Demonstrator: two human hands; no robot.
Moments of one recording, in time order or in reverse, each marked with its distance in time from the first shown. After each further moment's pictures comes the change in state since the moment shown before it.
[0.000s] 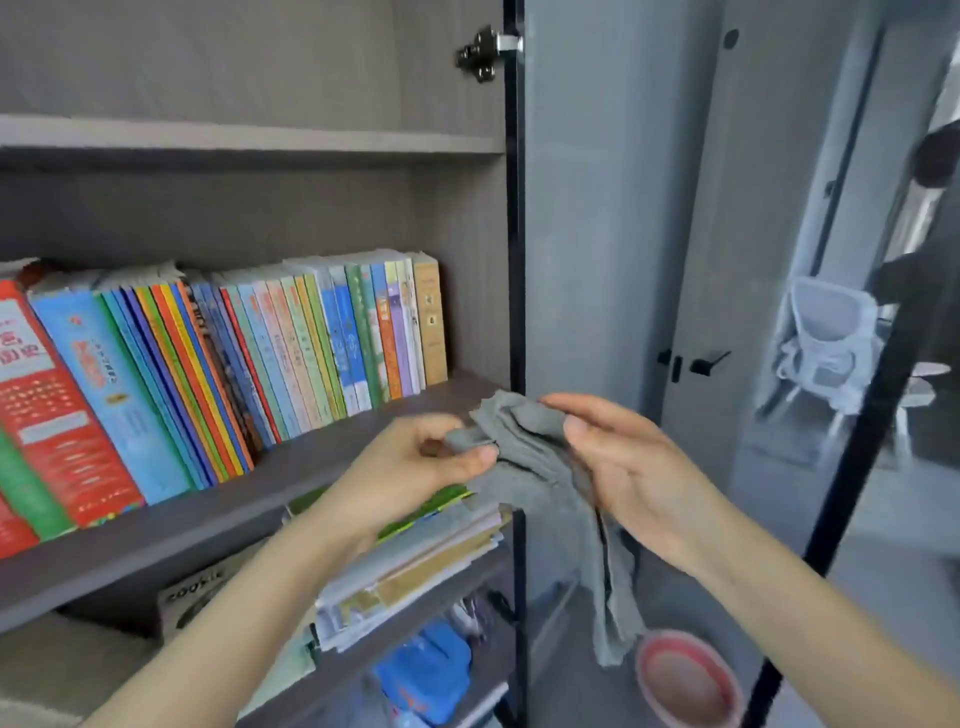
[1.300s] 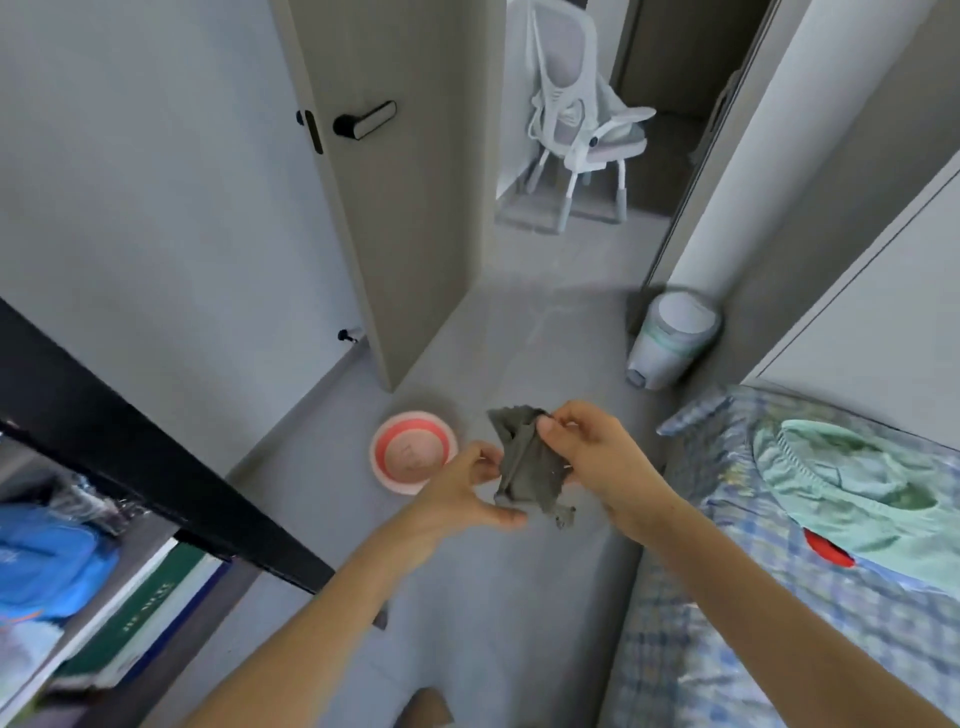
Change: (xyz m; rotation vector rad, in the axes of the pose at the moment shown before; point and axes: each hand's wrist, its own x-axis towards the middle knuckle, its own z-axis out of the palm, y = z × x) left_hand 0.096 -0.047 0.628 -0.186 -0.676 -0.357; right_hand -0.264 0.029 -0.500 -0.504 0.724 0.439
